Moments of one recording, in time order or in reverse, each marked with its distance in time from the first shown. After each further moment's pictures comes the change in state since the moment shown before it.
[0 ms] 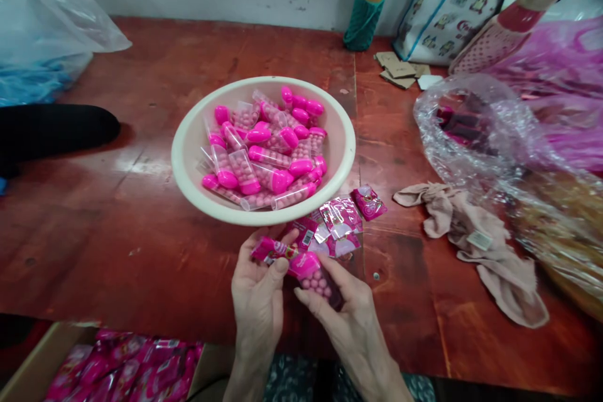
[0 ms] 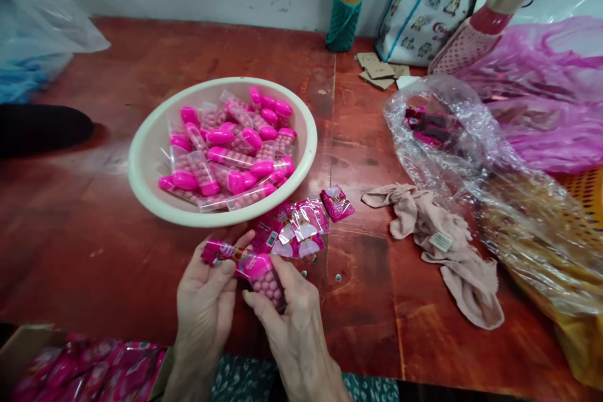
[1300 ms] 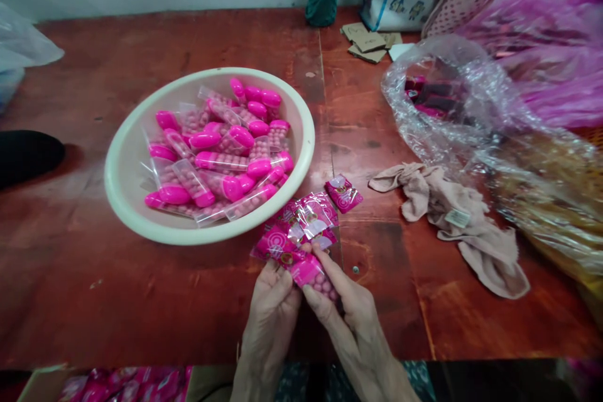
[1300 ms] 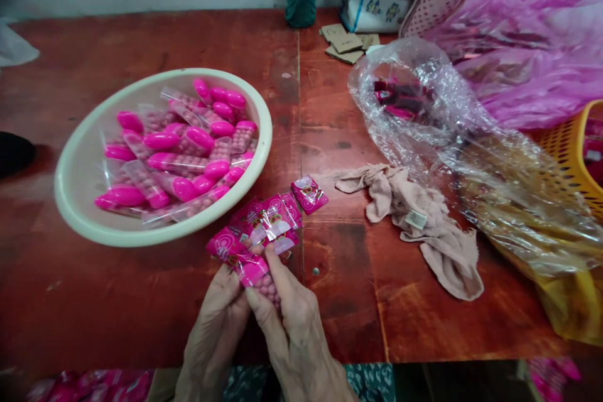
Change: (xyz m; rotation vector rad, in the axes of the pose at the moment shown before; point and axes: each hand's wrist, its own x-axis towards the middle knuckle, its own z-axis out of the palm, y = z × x) left_hand -0.014 -0.032 0.014 -0.106 -0.139 -0.441; right_hand -0.013 0.022 -0.032 -0.043 0.020 -0.103
